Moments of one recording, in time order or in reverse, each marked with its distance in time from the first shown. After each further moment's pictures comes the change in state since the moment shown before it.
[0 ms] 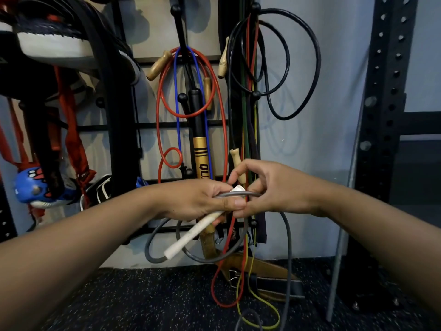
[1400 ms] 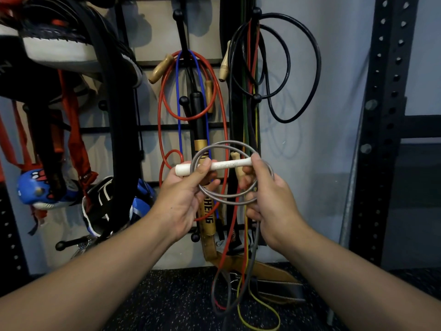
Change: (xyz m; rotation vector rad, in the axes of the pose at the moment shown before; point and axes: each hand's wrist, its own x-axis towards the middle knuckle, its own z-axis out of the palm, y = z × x) left_hand 0.014 -0.015 0.026 -1.281 0.933 0.200; right_hand 0.017 -0.001 0.062 0.867 0.744 0.071
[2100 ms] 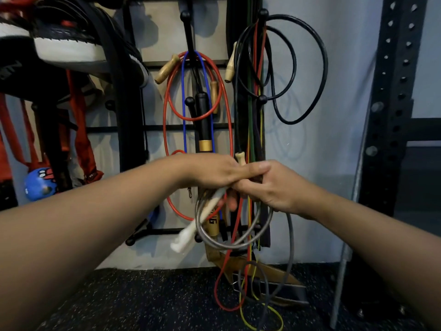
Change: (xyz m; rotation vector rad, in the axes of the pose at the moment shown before) left_hand 0.014 0.057 0.053 1.440 -0.754 -0.120; right_hand 0.024 -0.040 -0.014 -0.924 -0.618 -0.426
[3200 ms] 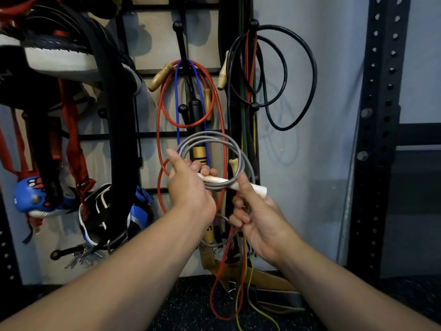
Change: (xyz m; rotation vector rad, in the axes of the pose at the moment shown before) left_hand 0.028 -0.014 0.046 -1.753 1.108 0.176; right_hand -0.007 0.027 0.065 1.285 0.442 0.325
